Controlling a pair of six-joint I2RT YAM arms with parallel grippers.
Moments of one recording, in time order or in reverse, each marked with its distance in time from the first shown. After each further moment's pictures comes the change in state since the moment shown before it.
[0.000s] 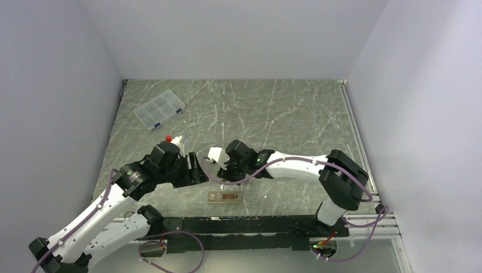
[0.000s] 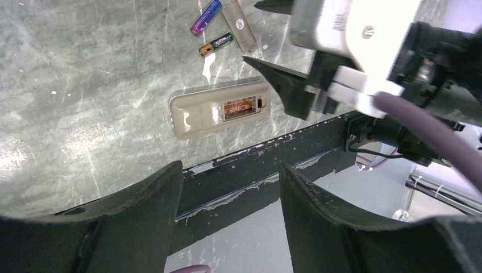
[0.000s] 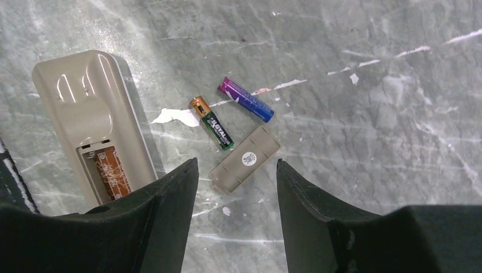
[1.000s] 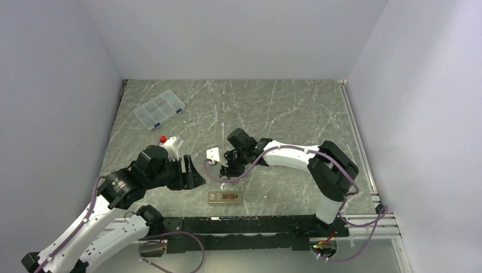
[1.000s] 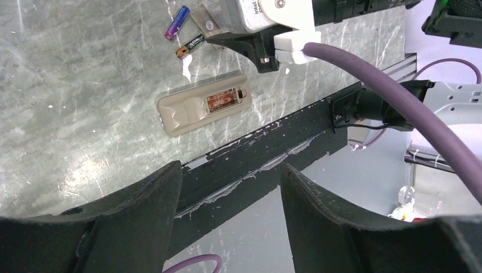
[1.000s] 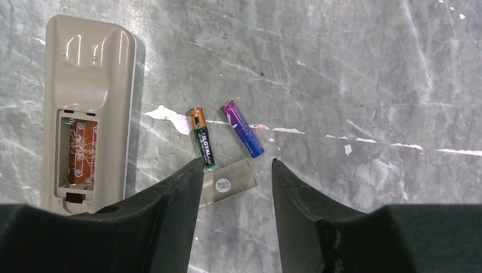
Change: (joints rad) left arm 0.000 -0.121 0.046 -0.046 0.047 0.096; right arm -0.121 0.124 0.111 -0.060 -0.341 -0.424
